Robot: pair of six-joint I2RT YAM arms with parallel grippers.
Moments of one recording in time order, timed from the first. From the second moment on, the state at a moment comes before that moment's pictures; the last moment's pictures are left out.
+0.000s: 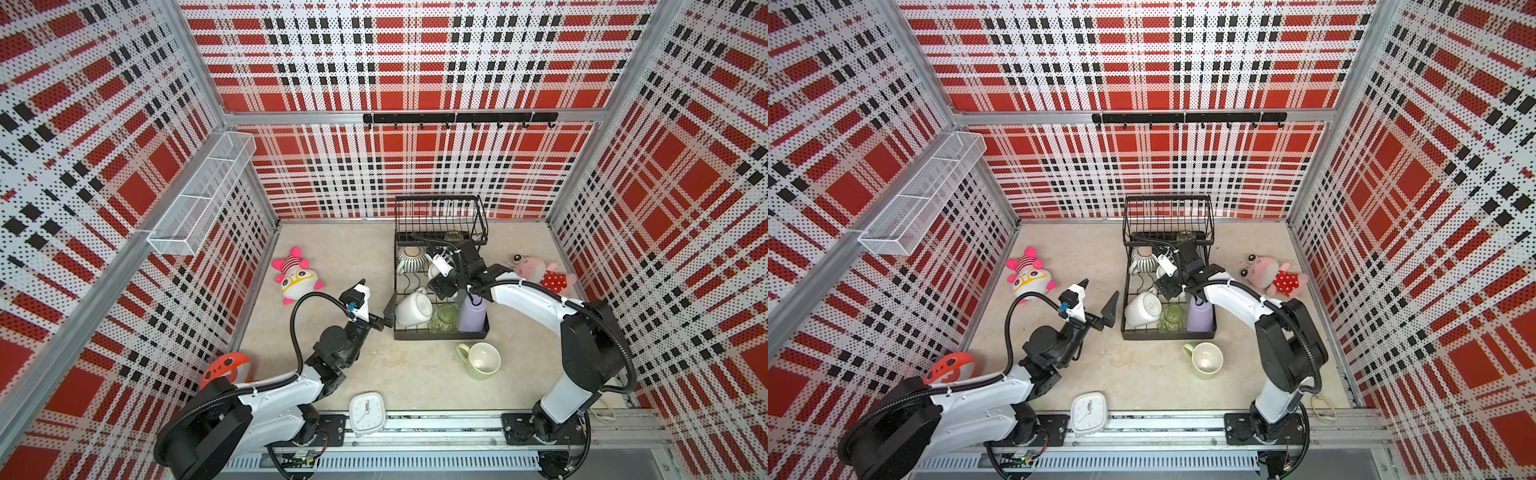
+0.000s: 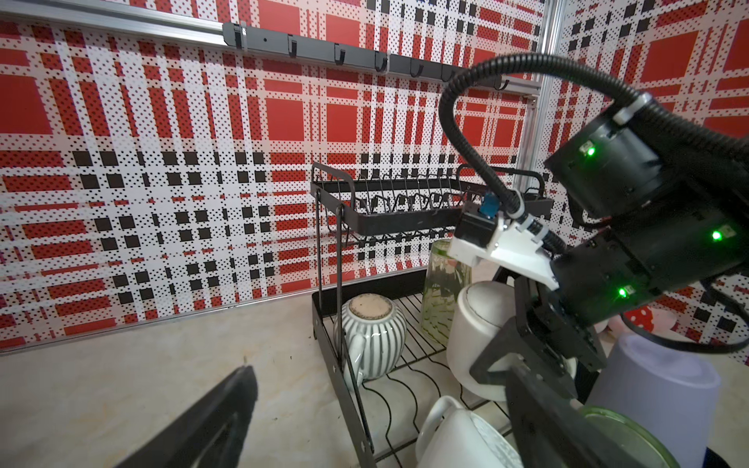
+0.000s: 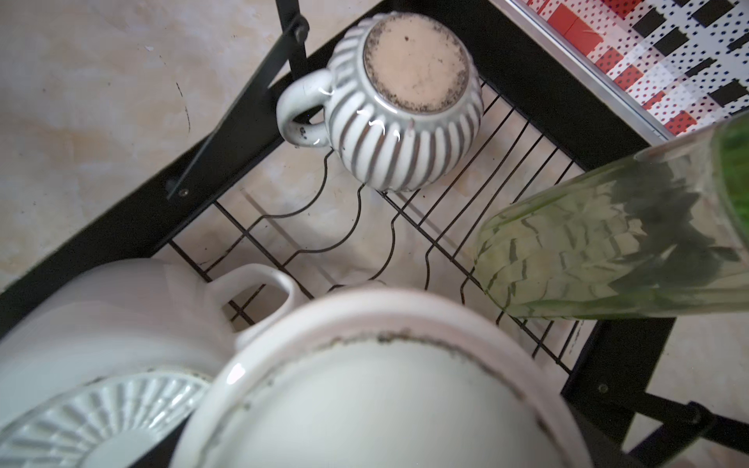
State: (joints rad) left arm -0.74 1.09 0.22 1.06 -0.32 0.02; right arm 0.54 1.69 1.18 -0.32 -0.03 -0.27
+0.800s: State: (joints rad) left arm -0.74 1.07 0.22 0.99 -0.30 0.00; right arm 0.54 1.80 1.23 -0.34 0.00 -0.35
